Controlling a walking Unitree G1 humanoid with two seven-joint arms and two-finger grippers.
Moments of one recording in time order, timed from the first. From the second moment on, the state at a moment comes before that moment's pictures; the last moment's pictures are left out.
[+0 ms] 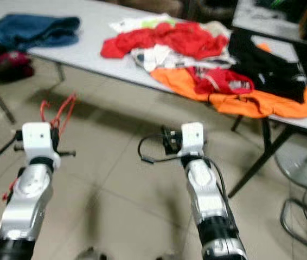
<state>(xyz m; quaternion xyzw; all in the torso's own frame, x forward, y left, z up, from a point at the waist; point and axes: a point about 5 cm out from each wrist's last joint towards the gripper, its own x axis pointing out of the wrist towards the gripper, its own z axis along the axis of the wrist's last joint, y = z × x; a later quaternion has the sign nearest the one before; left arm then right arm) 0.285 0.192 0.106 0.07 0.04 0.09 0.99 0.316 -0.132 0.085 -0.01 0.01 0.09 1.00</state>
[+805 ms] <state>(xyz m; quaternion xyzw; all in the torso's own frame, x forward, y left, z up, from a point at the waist) 0.297 0.171 0.127 0.04 -0.04 0.02 1.00 0.314 -0.144 0.084 -0.02 0.00 0.07 1.00</state>
